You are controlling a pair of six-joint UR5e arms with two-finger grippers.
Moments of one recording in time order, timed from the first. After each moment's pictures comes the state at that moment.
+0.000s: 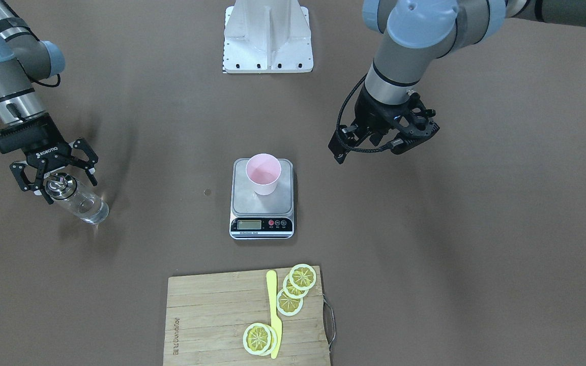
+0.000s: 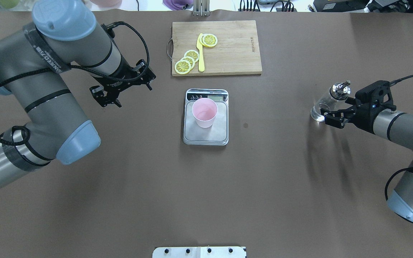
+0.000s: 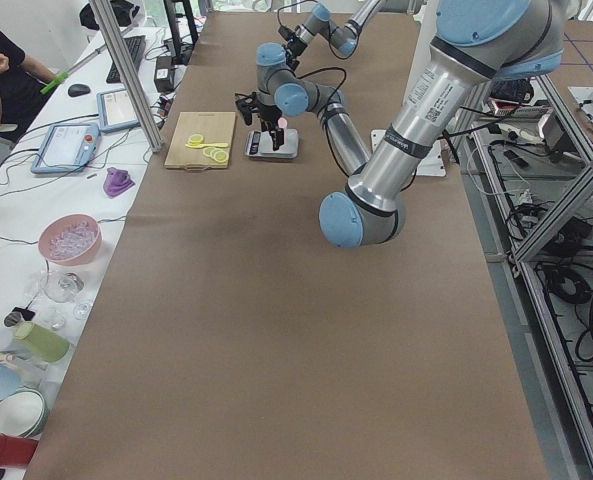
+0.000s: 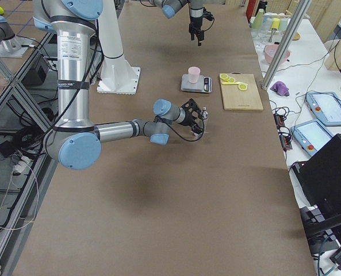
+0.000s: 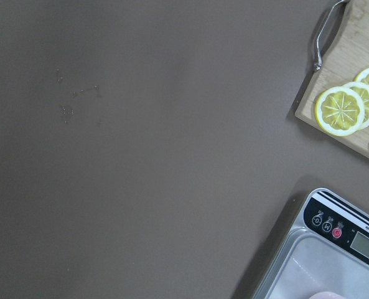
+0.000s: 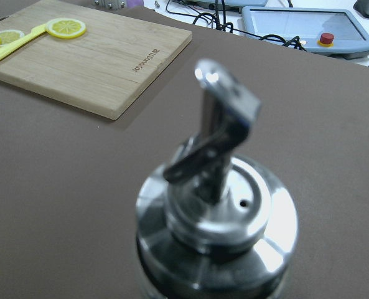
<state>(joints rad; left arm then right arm) -0.77 -2.21 -1.82 -1.47 -2.06 -1.57 0.69 -1.60 1.63 -0.35 1.52 0.71</state>
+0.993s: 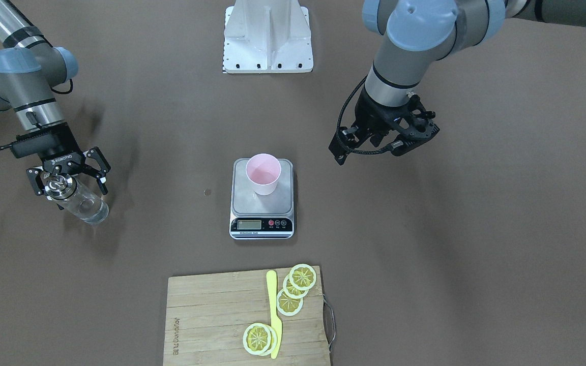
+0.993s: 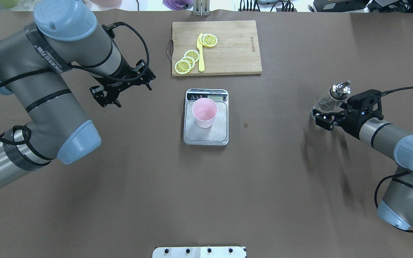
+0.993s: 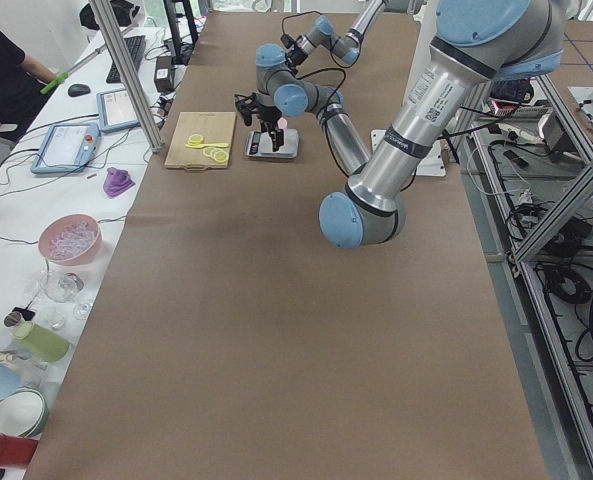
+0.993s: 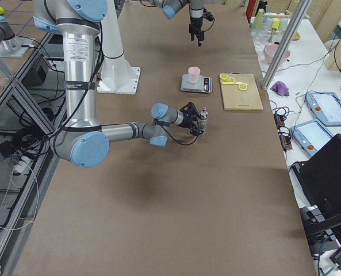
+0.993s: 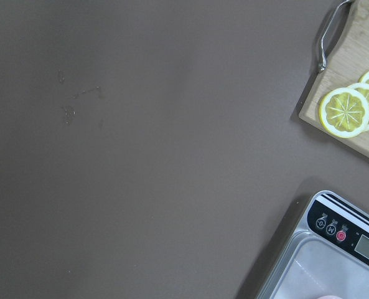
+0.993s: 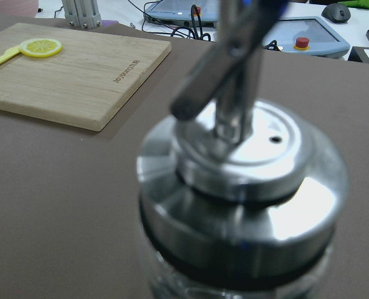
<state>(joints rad) -0.77 -2.21 -1.82 -1.47 -2.06 -1.57 0.61 -1.57 1.54 -0.28 1.35 0.82</state>
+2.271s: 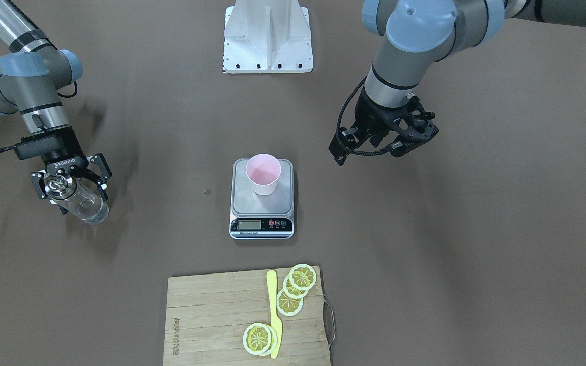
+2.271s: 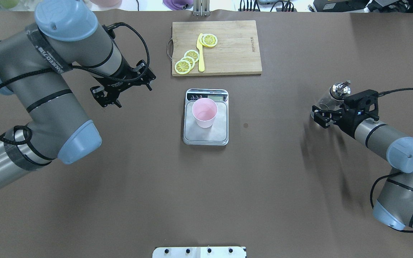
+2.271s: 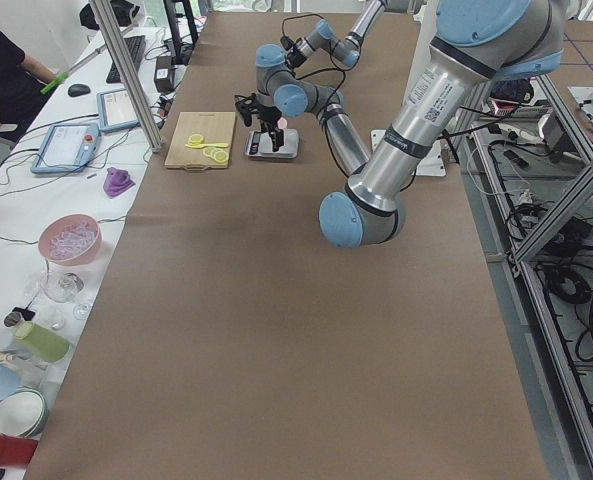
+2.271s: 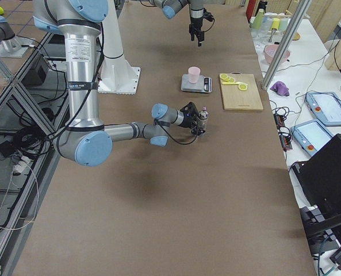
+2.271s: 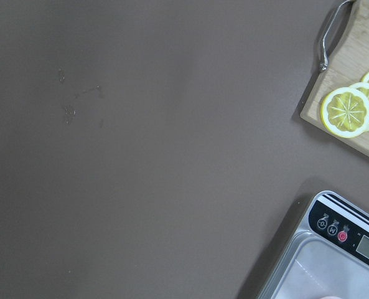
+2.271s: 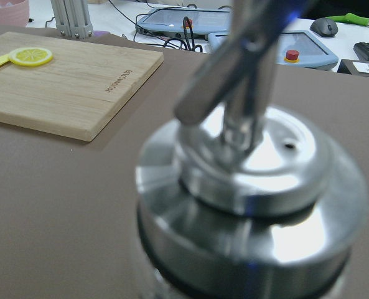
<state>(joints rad) -0.77 -2.21 -1.81 -1.47 -2.06 -1.57 0.59 -1.54 1.52 -0.28 1.28 0.83</state>
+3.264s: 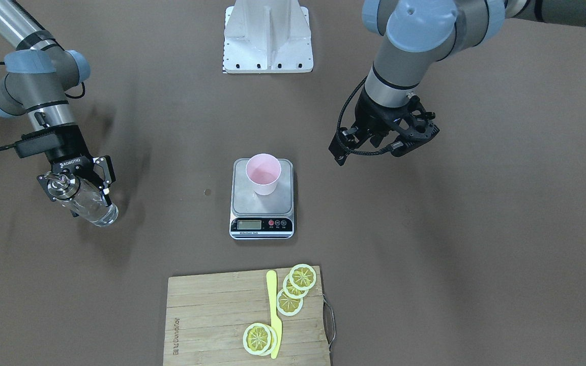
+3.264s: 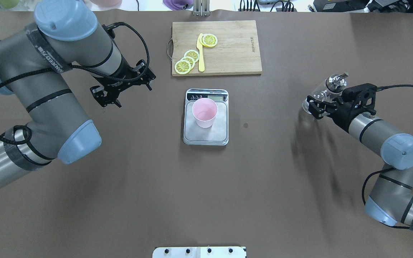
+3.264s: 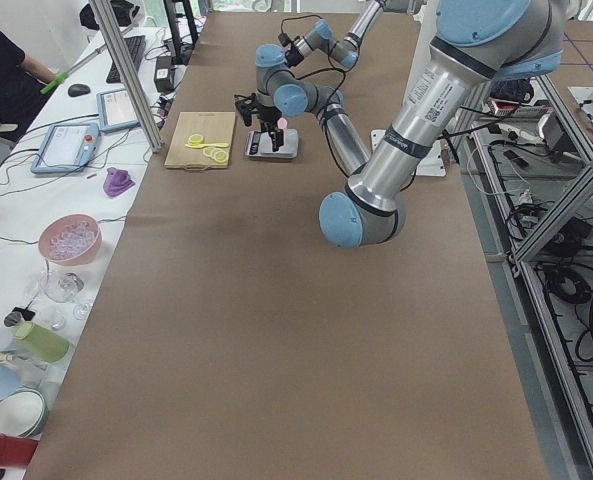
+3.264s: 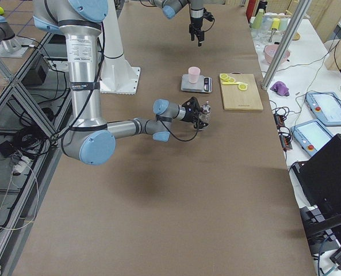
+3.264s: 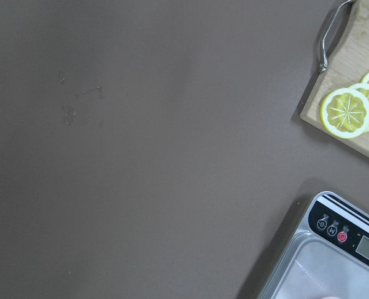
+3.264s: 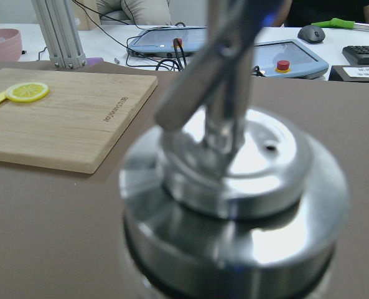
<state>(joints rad) -0.77 -2.21 -1.81 -1.47 -2.06 -1.57 0.60 -1.50 1.54 -0.27 1.25 0.89</state>
